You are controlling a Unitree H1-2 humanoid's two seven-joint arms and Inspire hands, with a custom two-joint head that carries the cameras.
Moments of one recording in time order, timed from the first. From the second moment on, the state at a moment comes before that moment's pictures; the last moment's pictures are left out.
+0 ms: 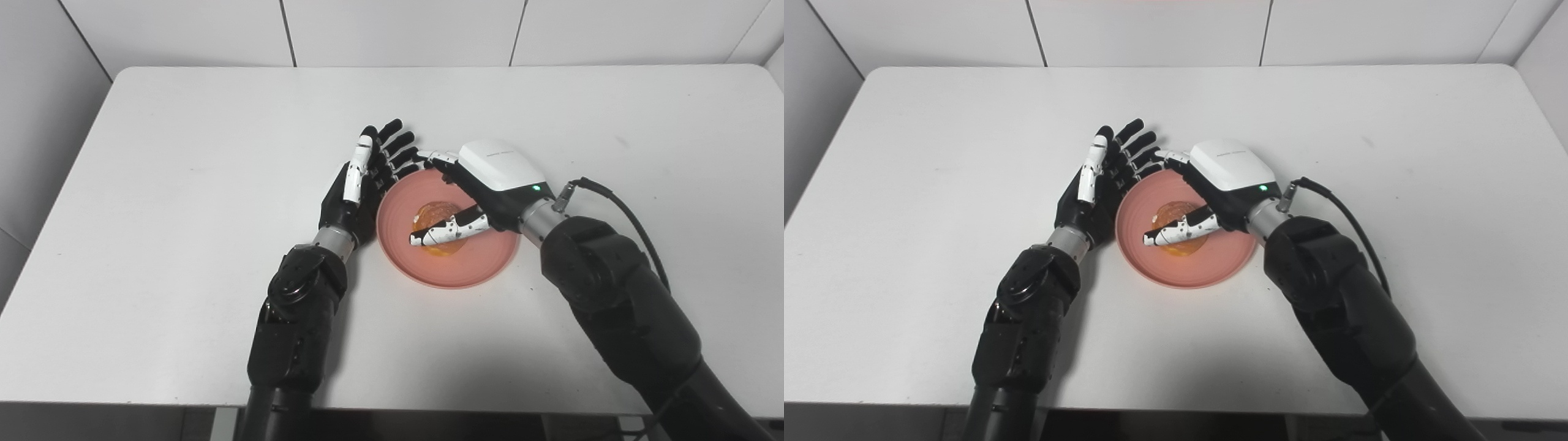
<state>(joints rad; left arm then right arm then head) -0.34 -0.11 -0.02 0.10 -0.29 0.33 -0.11 -0.47 -0.29 0.44 -0.28 -0.89 0.28 0.54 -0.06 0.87</state>
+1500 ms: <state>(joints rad) -0.21 -0.06 0.00 0.03 -0.14 0.14 -0.09 -0.12 -0.10 0.06 -0.22 -0.39 0.05 -0.01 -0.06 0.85</state>
